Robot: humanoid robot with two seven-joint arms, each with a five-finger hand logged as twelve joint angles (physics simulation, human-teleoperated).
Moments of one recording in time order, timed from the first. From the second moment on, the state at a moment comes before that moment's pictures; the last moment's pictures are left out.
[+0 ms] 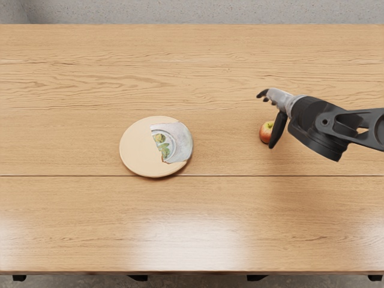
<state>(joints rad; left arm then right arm) 0.00 0.00 0.09 -0.20 0.05 0.01 -0.55 1.42 -0.53 -0.25 1.44 -0.67 -0.36 -0.61</state>
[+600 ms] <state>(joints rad) 0.00 0.00 0.09 -0.20 0.05 0.01 -0.55 1.44 -0.39 -0.44 1.40 -0.66 -0.60 -0.61</state>
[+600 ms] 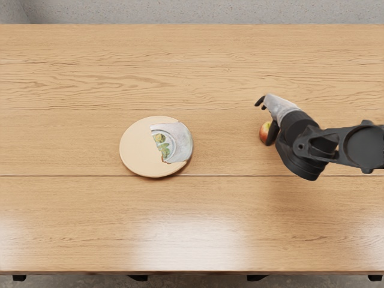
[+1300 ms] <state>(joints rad) 0.00 0.00 0.09 -0.20 0.05 0.01 -0.55 1.40 -0.36 -0.47 1.35 -0.67 -0.61 -0.61</state>
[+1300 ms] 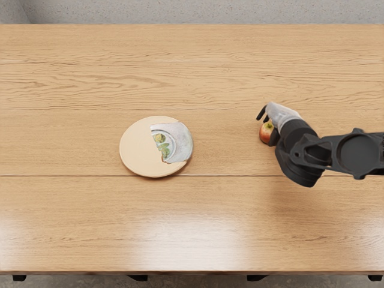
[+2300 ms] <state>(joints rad) 0.00 0.00 0.09 -0.20 0.05 0.01 -0.55 1.39 -0.34 -0.46 1.33 -0.60 -0.61 -0.61</state>
